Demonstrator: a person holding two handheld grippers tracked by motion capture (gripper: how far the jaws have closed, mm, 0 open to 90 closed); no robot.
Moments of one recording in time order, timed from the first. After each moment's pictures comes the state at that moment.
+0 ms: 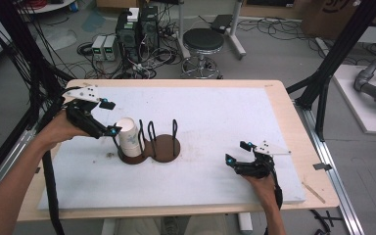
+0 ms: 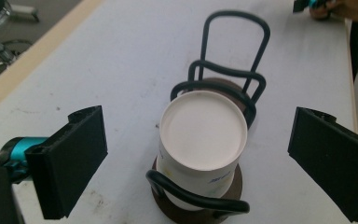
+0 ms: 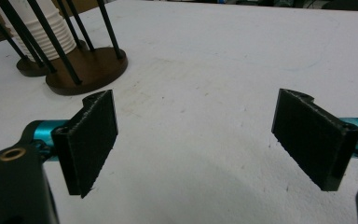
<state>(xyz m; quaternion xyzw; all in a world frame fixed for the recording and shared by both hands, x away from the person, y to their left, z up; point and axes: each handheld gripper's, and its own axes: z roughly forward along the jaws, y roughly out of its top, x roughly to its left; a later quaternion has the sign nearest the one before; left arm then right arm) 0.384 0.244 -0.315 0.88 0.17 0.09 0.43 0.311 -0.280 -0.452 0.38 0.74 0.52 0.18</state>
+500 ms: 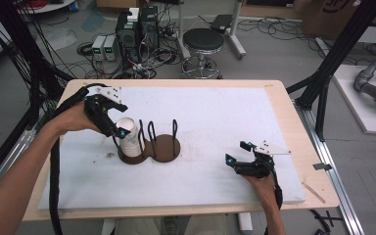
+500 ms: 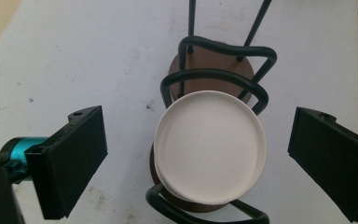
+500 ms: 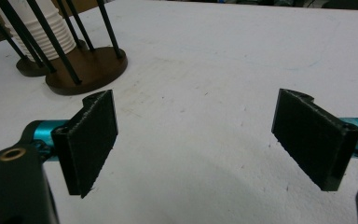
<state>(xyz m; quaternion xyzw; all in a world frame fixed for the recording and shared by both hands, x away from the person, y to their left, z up) 0.409 0.208 -0.315 0.94 0.12 0.05 0.33 0.311 -0.280 -0.452 0.38 0.74 0.52 0.18</state>
